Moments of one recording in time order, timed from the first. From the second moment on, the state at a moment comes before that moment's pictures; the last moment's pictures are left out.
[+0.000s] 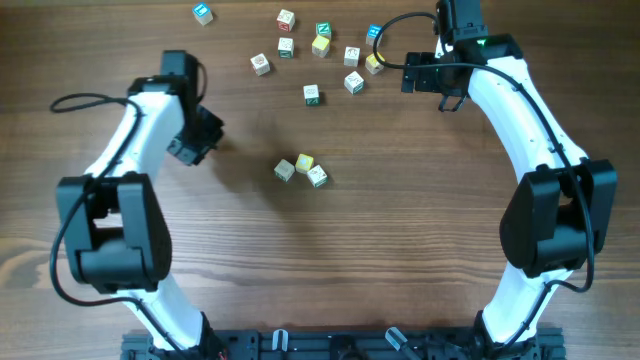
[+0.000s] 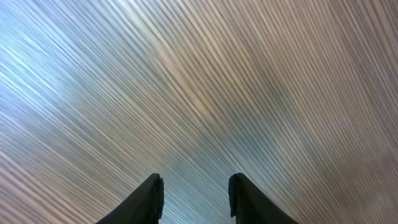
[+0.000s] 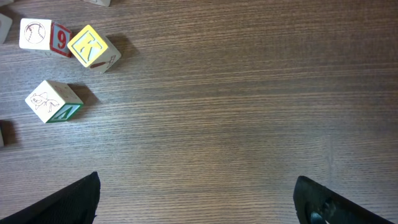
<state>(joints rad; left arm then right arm) 0.03 1.93 1.40 -0.93 -0.04 -0.89 0.17 2.00 1.70 -0.82 0.08 0.24</state>
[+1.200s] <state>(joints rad) 0.19 1.93 1.40 -0.98 -0.07 -0.79 0.71 2.00 1.37 -0.63 -0.05 0.11</state>
